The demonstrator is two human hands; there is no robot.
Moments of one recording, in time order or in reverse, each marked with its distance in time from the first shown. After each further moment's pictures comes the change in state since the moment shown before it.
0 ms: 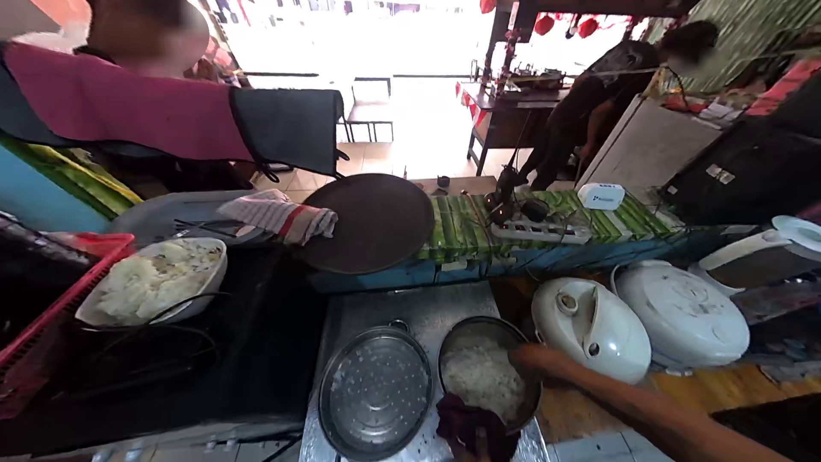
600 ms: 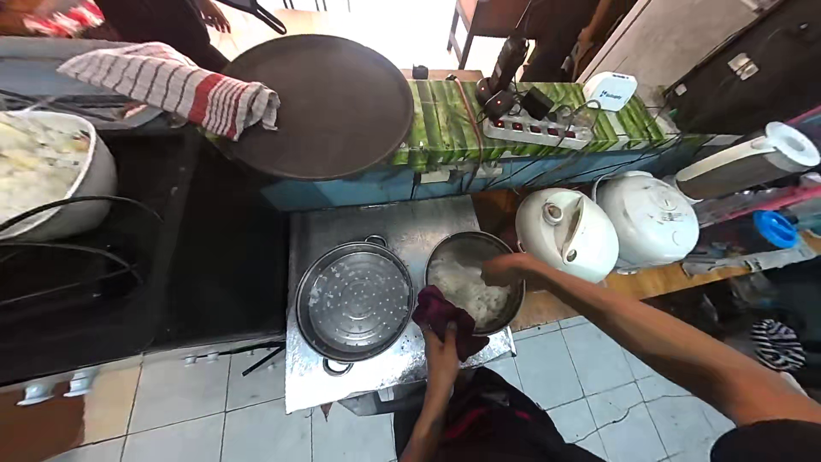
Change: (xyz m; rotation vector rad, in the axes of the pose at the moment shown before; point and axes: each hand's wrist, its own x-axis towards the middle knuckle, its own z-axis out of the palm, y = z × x) left_hand 0.026 0.060 -0.030 0.050 -0.213 -0.116; right_hand 0.026 -0.003 -0.012 0.240 -0.167 -0.075
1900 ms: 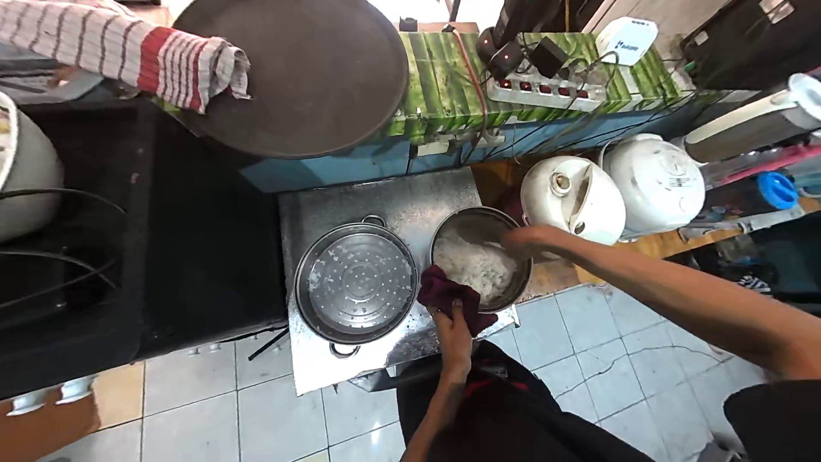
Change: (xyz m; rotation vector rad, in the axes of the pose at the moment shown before) left_hand -0.007 0.009 0.012 -0.145 0.036 -0.081; right_hand -0.019 0.003 0.005 -0.097 0.037 0.194
